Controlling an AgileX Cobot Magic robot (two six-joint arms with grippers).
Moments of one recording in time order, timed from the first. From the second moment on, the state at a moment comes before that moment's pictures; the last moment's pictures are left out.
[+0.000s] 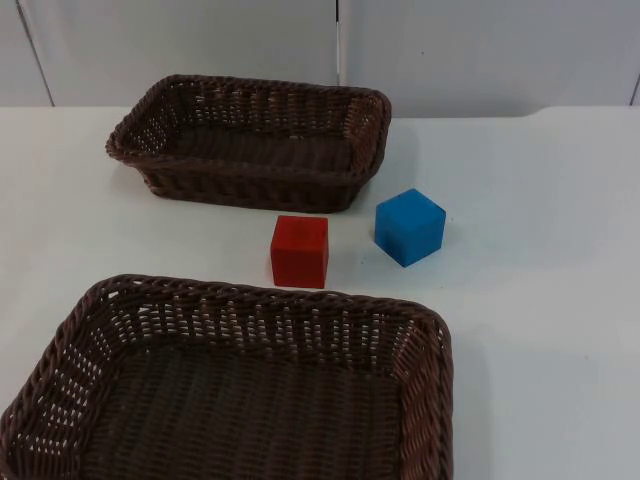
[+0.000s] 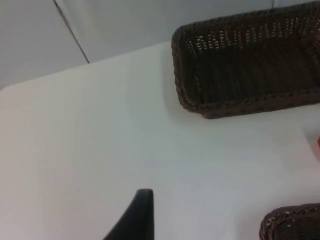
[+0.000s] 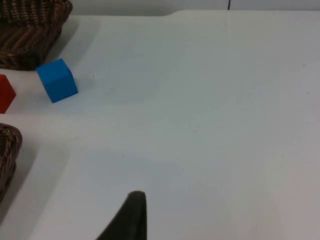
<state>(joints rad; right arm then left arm) 0.09 0.00 -0.52 -0.02 1.09 0.01 -0.04 0.98 -0.94 -0.10 0.69 0.29</state>
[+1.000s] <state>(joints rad) 0.09 0.00 -0.52 -0.02 1.09 0.01 -0.22 1.23 -0.99 -0.35 0.60 0.55</state>
